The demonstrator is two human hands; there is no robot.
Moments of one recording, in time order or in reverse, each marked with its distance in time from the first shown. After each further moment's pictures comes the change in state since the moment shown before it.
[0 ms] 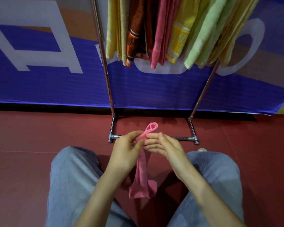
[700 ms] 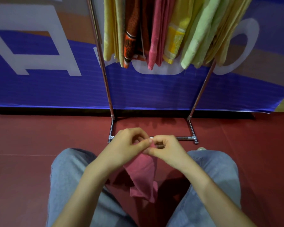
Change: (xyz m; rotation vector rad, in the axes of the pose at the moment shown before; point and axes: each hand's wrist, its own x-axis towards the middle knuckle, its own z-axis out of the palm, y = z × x) left_hand 0.008 0.020 -0.021 0.154 -0.309 0.154; right_hand 0.007 0.004 -0.011 -0.480 -0.067 -0.072
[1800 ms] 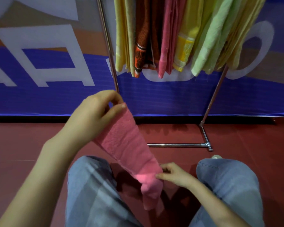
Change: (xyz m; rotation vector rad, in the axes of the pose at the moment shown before) left_hand 0.001 0.027 -0.114 0.426 0.323 0.242; right_hand 0.013 0.094 0.018 0.017 -0.291 0.249
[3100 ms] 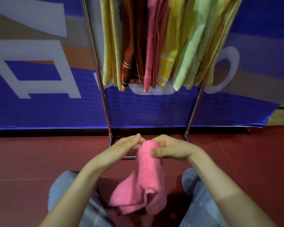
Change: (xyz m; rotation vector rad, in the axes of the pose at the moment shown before) left_hand -0.007 0.011 0.098 -0.959 -0.520 -0.296; right_hand -0.051 -0.155 -0.058 0.166 -0.311 -0.220
